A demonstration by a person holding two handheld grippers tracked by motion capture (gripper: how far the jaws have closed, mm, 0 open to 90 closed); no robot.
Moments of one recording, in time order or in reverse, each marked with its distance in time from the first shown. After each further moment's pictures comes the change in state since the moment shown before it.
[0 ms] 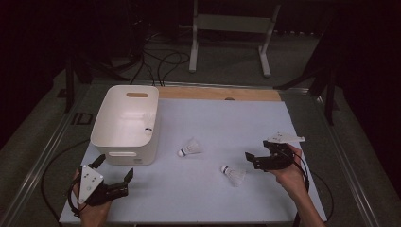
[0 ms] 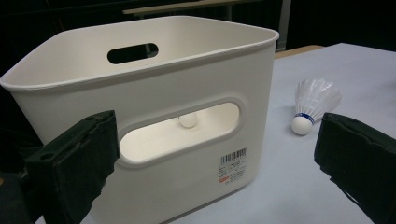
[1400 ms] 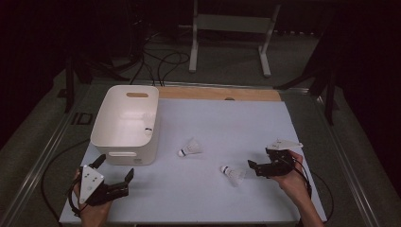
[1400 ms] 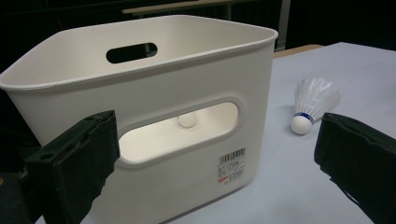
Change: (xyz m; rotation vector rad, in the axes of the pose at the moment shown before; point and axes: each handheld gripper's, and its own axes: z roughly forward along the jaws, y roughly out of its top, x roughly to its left) left arm -0.001 0.000 0.001 0.003 -0.001 0.004; right arm -0.003 -0.022 0.004 0.076 -0.025 -0.024
